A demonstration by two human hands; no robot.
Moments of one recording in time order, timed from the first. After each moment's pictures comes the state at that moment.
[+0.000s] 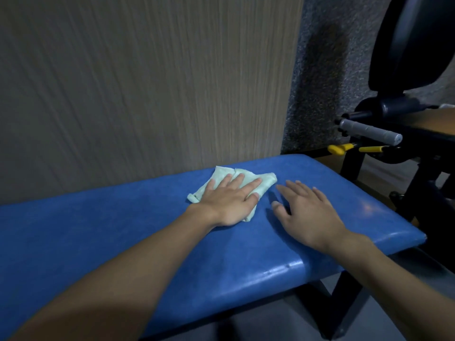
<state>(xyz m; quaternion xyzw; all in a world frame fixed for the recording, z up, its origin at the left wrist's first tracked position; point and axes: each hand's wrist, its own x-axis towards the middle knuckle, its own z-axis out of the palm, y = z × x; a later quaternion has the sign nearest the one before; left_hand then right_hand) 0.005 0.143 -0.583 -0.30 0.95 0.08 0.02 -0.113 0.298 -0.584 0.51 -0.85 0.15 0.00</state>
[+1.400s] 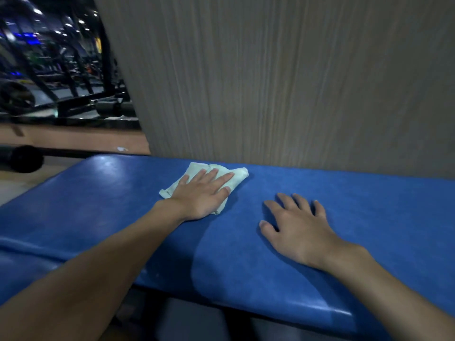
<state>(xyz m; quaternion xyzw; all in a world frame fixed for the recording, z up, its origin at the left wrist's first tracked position) 0.400 0.005 -0.596 -0.54 0.84 0.05 -0.02 0.196 0.139 -0.584 0.71 -0.70 0.03 -0.05</state>
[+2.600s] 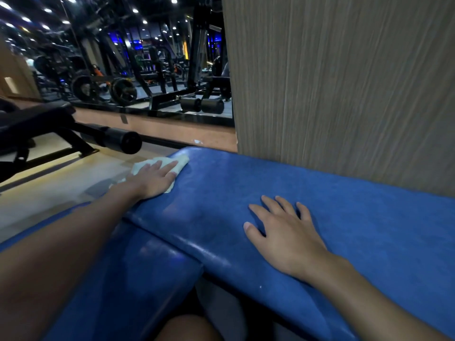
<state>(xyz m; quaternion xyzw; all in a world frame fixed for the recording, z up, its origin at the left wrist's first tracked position) 0.706 -0.023 -0.587 -0.79 0.61 0.05 -0.03 0.362 0.089 -0.594 0.83 -0.55 0.10 -0.08</state>
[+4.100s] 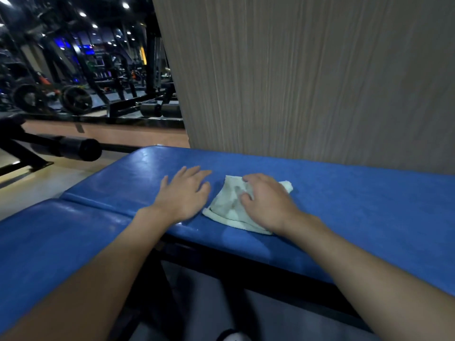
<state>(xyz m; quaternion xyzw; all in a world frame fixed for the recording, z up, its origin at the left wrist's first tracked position) 0.475 0.124 -0.564 -0.65 0.74 0.04 -0.17 0.272 0.157 -0.560 0.77 -0.59 0.24 -0.09</state>
